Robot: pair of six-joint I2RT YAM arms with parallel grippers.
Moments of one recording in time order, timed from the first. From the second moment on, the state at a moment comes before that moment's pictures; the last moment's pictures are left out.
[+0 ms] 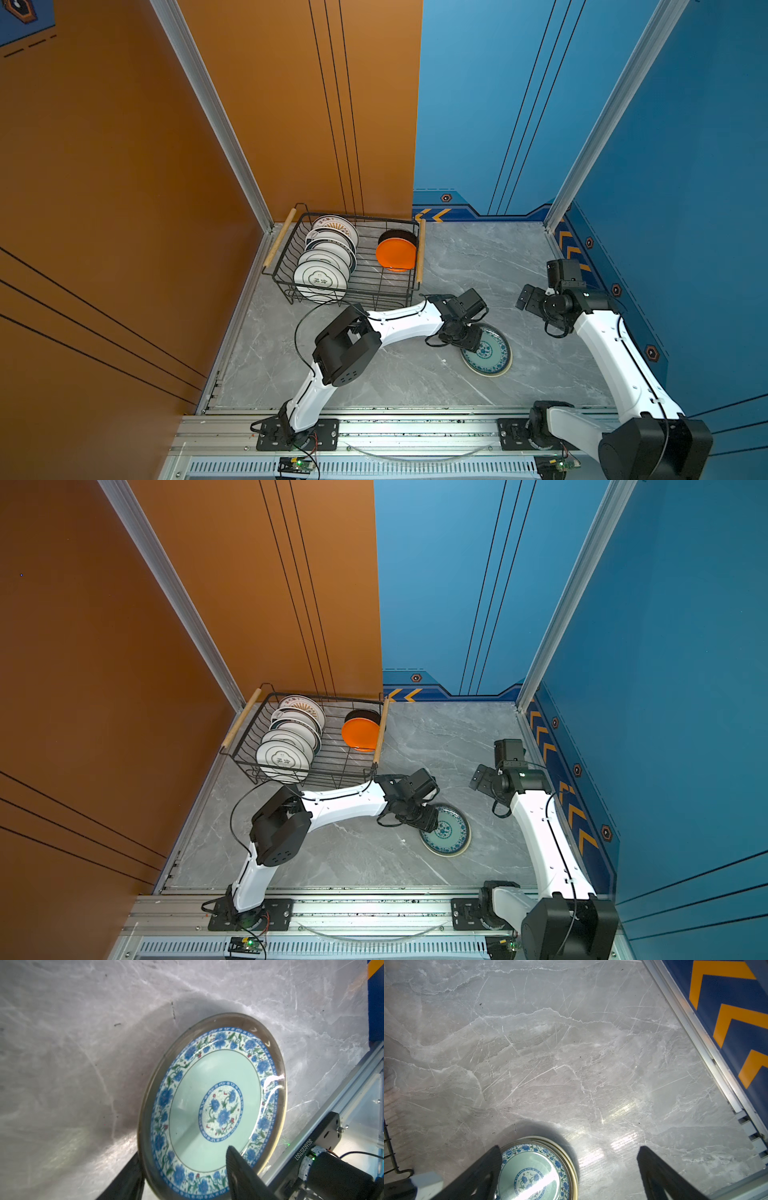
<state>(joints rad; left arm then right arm) -1.06 2.13 1.65 -0.62 0.18 -0.62 -0.04 1.14 1.01 -0.95 0.12 0.47</state>
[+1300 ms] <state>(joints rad) -0.76 1.30 1.17 -0.68 -0.14 -0.55 0.54 1.43 1.50 -0.48 -0.19 -0.03</state>
